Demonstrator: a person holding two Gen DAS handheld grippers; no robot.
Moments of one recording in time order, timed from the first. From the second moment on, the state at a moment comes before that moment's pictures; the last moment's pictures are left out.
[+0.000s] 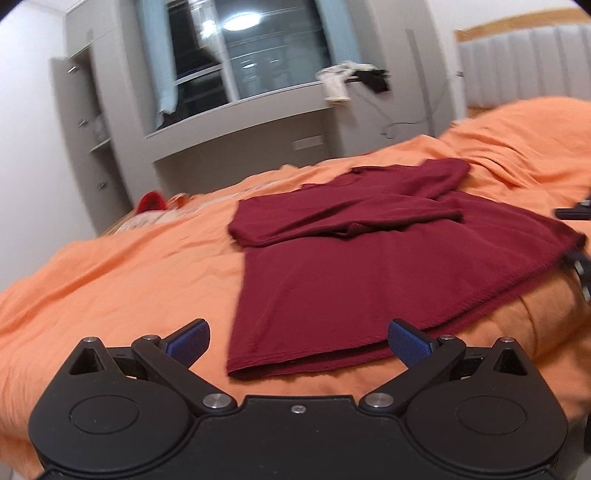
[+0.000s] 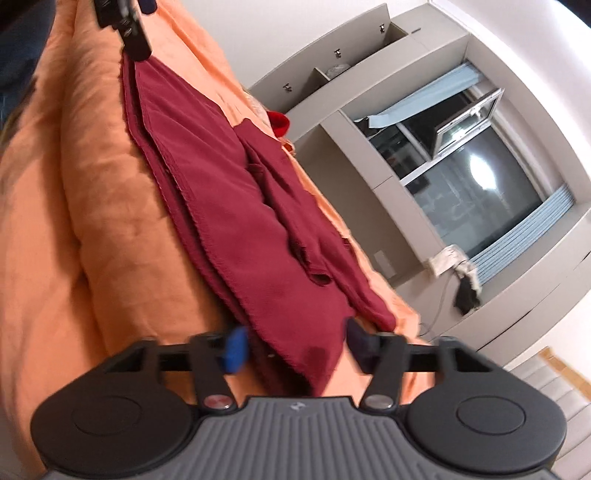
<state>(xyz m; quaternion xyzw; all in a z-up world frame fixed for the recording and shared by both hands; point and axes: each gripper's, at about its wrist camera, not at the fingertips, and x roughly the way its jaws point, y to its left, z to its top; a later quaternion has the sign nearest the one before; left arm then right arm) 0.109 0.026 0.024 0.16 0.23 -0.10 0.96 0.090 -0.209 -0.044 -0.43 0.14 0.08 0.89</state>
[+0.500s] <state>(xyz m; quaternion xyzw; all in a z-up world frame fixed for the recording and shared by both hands) 0.136 -0.037 -0.002 0.32 0.23 -0.11 0.91 0.088 -0.241 0.033 -0.27 0.11 0.09 0.95</state>
